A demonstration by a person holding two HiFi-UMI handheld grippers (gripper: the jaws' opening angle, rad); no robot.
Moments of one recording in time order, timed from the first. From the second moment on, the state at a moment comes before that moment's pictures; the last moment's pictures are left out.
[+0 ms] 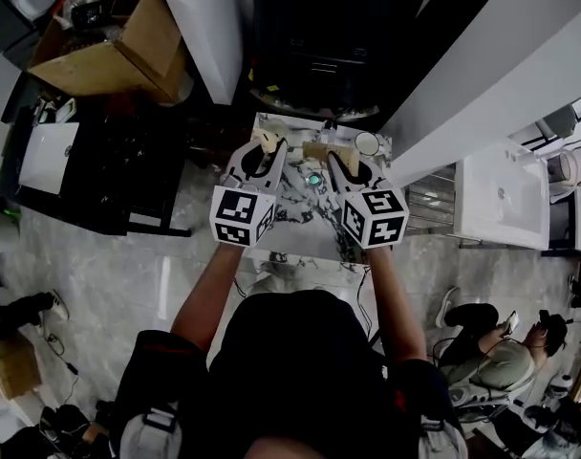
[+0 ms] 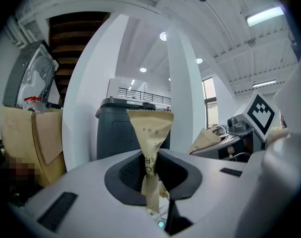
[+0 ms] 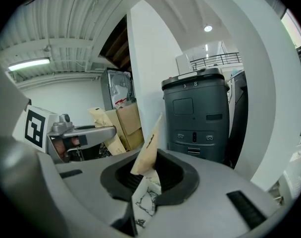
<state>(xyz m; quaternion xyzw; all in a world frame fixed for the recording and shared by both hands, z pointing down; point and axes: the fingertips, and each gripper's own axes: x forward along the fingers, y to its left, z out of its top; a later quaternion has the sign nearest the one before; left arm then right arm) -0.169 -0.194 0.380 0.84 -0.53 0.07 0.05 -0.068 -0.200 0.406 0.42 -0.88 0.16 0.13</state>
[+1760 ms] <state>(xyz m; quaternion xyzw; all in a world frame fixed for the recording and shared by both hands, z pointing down) -0.076 0.003 0.337 0.80 -0.59 0.06 -0.01 0.007 -0.037 0.364 0.34 -0.93 0.11 0.08</state>
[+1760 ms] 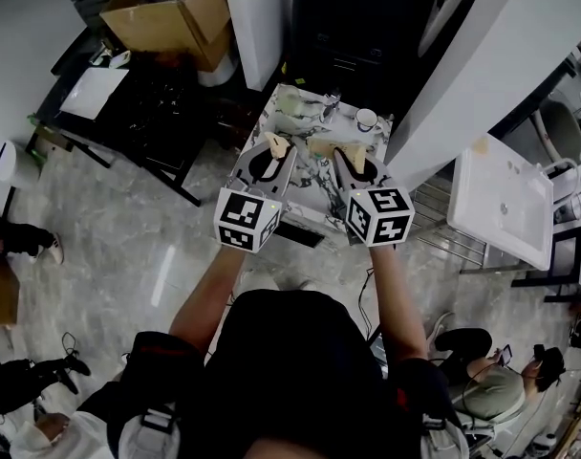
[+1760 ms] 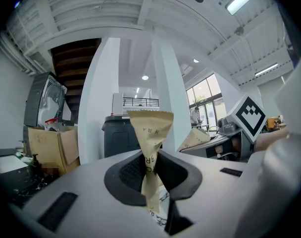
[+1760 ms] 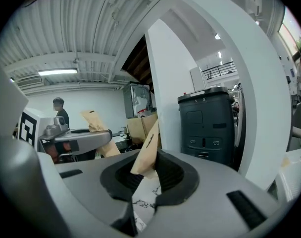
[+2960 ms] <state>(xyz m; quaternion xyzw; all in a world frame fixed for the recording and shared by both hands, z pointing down) -0.146 0.024 0.316 0.83 -0.55 0.04 0.01 -0.054 -0.010 0.343 0.40 -0.91 0.13 0.06</state>
